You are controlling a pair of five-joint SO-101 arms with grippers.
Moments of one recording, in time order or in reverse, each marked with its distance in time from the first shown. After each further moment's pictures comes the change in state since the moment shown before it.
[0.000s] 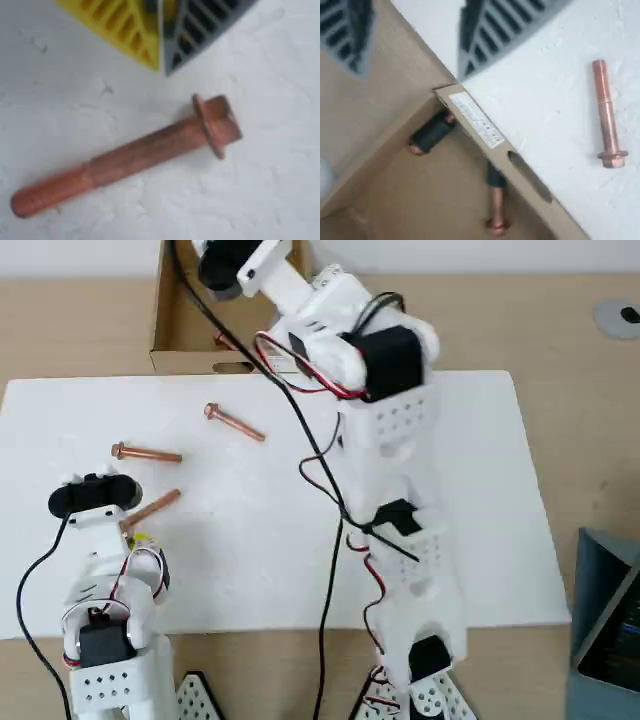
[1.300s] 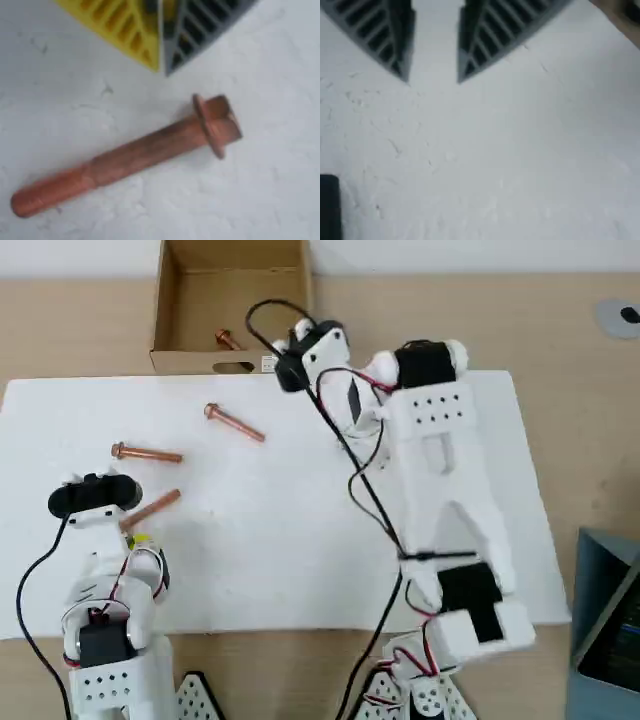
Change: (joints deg) left arm 0.0 0.0 0.0 0.0 0.0; right arm 10.7 -31.9 79.7 -0.2 9.1
